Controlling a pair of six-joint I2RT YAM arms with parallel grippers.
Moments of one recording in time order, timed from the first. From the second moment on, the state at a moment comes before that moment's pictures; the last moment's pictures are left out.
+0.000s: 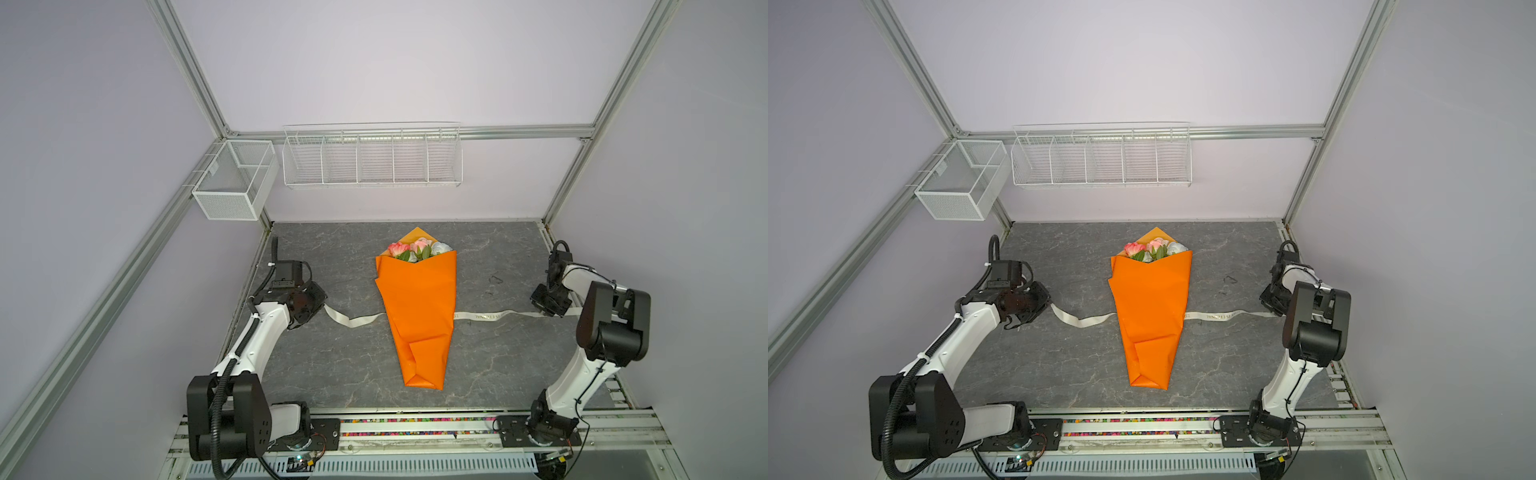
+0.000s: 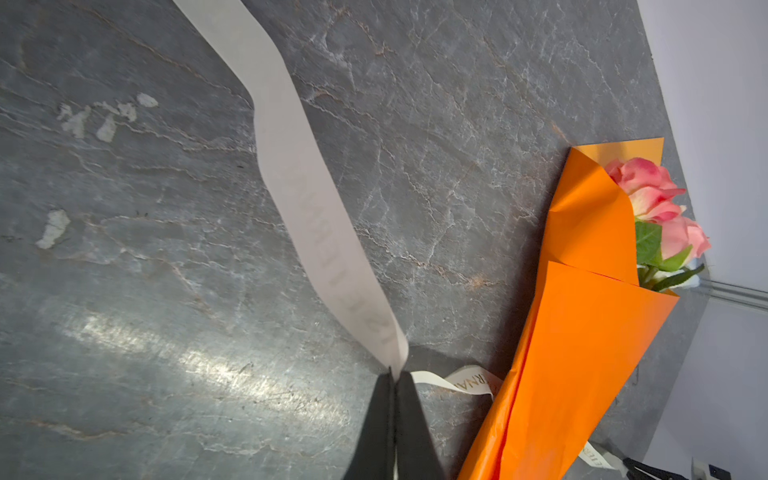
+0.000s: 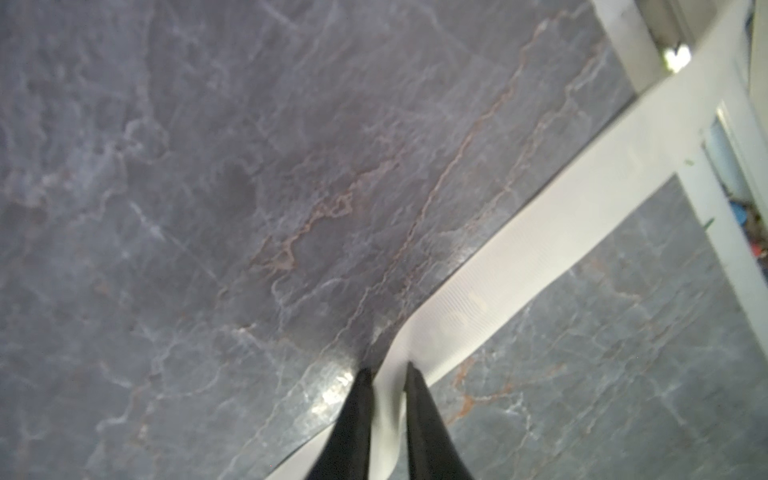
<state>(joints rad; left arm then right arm) -0.04 1.29 0.89 -0.61 0.23 -0.75 -0.27 1.85 1.17 -0.77 0.11 0.47</state>
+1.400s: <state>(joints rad) -0.16 0.87 0.73 -0.48 0.22 -0.78 0.86 1.95 1.81 -0.81 -0.25 0.24</state>
